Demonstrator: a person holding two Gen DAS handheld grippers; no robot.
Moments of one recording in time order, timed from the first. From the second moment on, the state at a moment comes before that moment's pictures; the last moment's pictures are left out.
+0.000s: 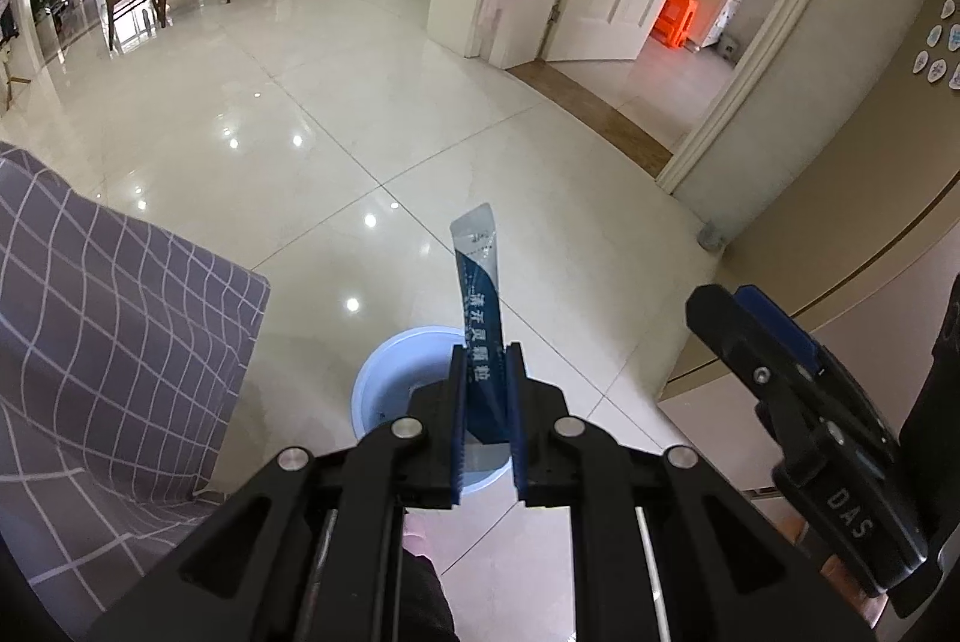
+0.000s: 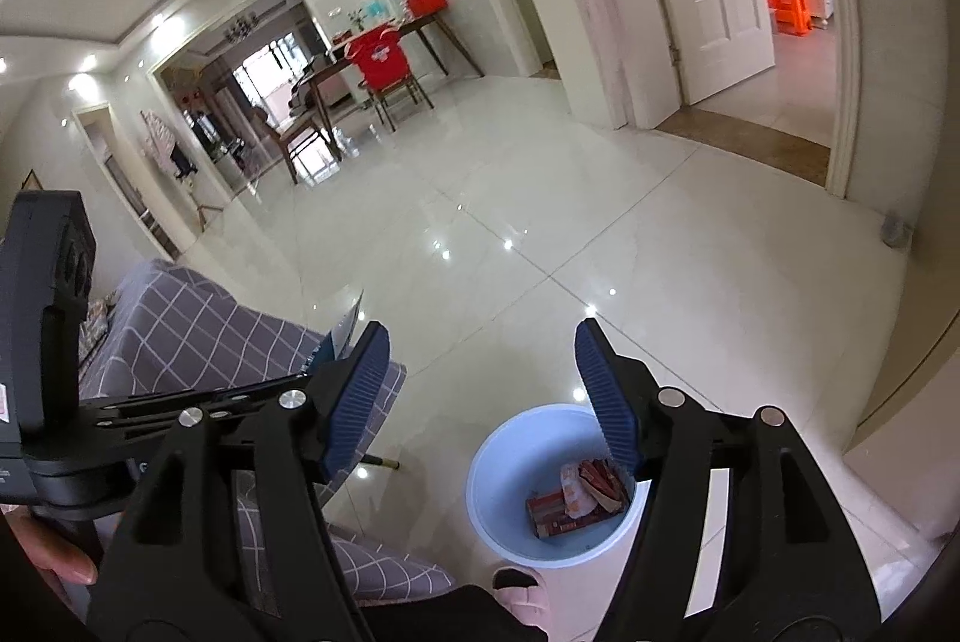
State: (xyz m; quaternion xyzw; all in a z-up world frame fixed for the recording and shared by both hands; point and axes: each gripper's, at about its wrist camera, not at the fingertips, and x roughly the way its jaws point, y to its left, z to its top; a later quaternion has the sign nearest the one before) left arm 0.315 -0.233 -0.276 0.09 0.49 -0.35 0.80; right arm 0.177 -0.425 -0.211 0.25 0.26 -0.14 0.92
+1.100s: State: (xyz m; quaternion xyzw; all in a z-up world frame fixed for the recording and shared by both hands) left arm 0.300 -0.140 -0.186 0.06 0.41 -0.27 0.87; right arm 0.185 -0.359 -0.155 0.24 0.24 -0.08 0.94
